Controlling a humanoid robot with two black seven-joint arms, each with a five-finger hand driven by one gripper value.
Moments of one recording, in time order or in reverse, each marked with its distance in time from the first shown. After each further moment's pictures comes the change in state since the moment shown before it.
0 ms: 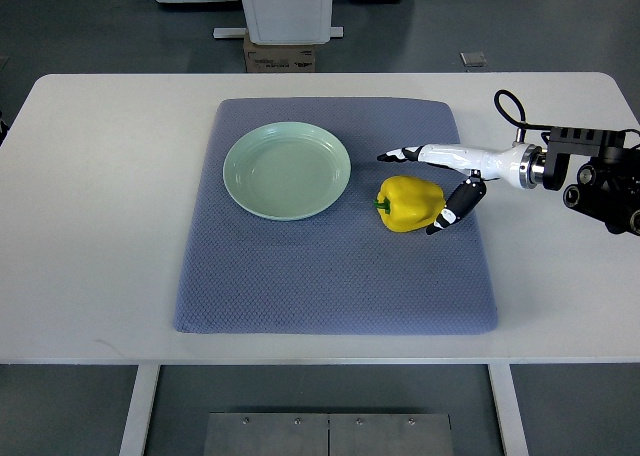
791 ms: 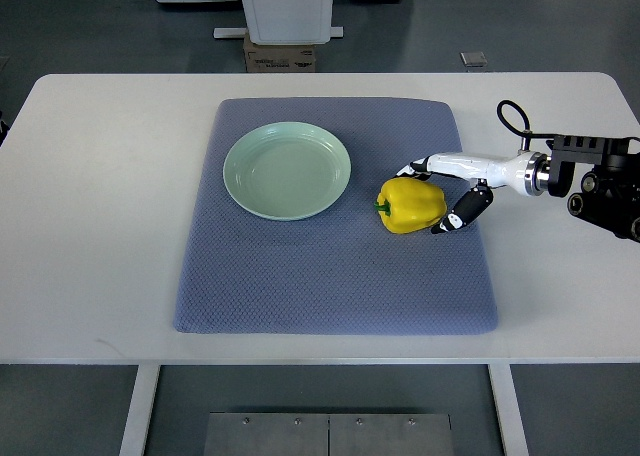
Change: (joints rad) left arm 0.000 0.000 0.000 0.000 0.000 0.000 0.000; right arm -0.009 0.006 -0.042 -0.026 -0.012 -0.025 0.000
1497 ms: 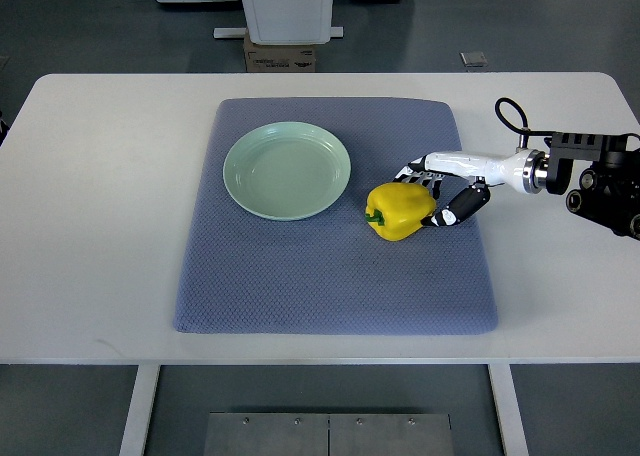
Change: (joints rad) left arm 0.000 0.000 0.000 0.000 0.000 0.000 0.000; right arm 0.004 0.005 0.008 -0.002 0.006 0.018 0.000
